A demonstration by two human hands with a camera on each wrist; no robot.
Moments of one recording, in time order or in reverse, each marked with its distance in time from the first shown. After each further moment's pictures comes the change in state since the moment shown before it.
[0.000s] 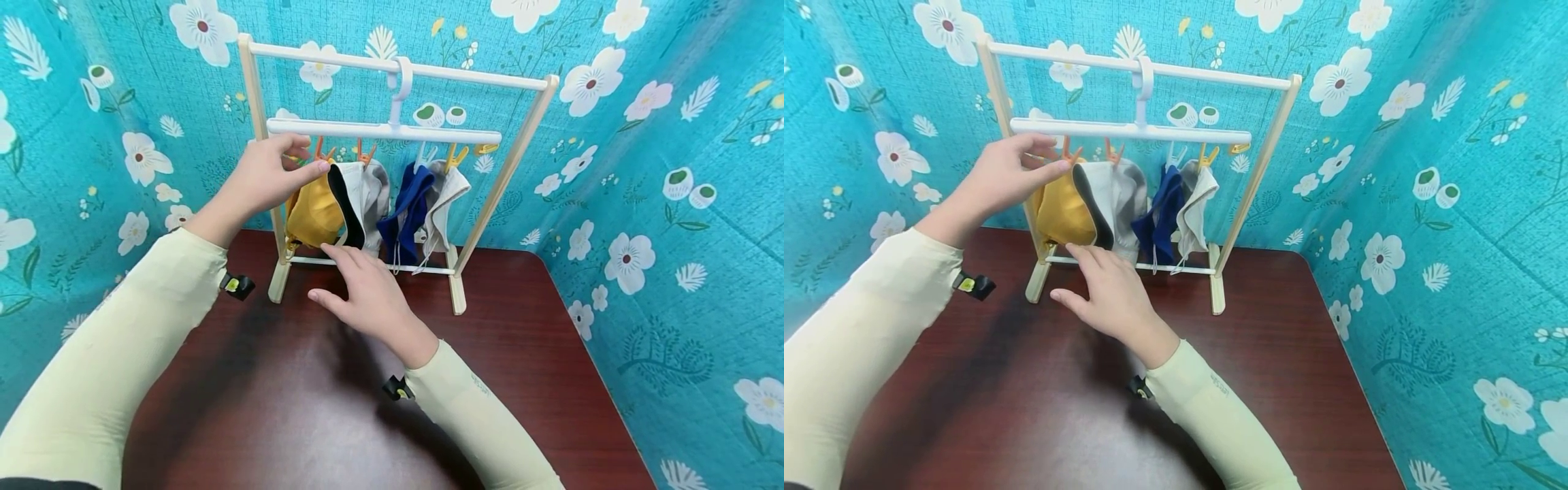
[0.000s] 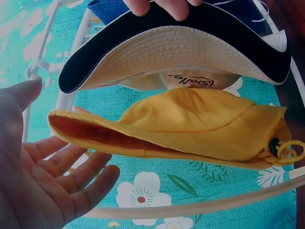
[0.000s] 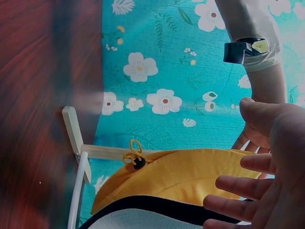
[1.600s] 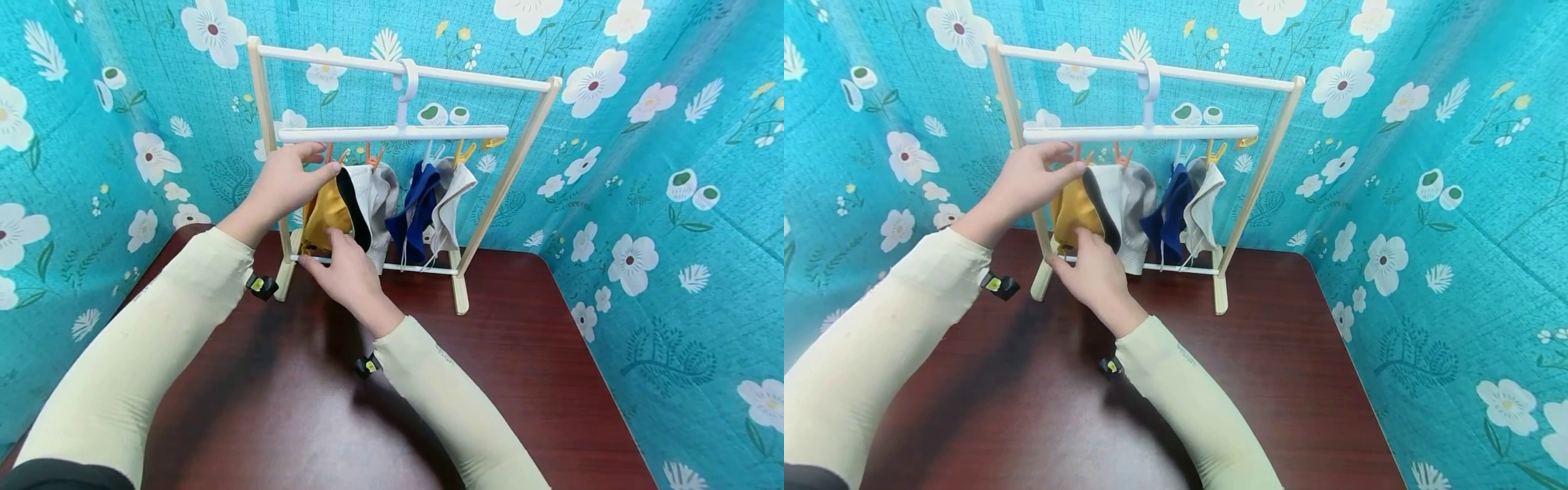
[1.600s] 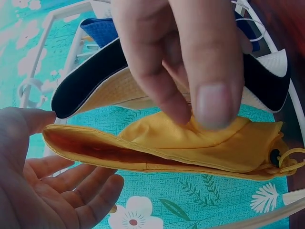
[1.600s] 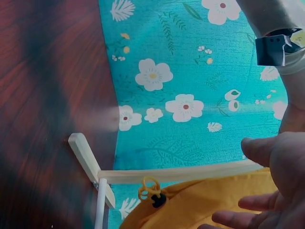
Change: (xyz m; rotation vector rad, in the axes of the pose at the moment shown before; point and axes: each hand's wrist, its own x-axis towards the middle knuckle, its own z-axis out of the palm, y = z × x) left_hand -0.002 0.010 0.018 -0.009 0.035 -0.030; right_hand 0.051 -0.015 0.033 0.219 -0.021 0.375
